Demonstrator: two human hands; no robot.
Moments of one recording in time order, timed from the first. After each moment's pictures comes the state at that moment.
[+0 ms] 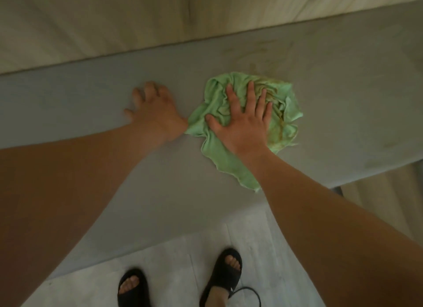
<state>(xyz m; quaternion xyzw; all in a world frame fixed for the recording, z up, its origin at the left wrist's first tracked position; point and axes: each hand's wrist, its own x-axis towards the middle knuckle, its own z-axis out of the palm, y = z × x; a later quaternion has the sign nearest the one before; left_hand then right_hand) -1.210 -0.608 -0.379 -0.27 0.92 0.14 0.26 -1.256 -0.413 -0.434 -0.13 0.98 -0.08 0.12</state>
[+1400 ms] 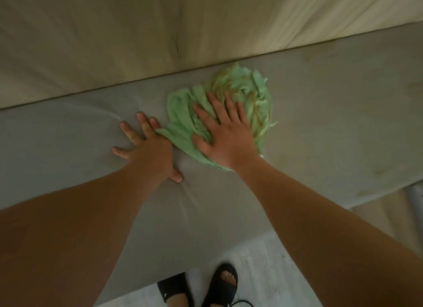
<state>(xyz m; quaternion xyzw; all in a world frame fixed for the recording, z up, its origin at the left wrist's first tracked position) -1.239 -0.603 -0.398 -0.27 0.86 0.09 0.43 -1.313 -0.426 -0.437 -0.33 0.94 -0.05 0.06</state>
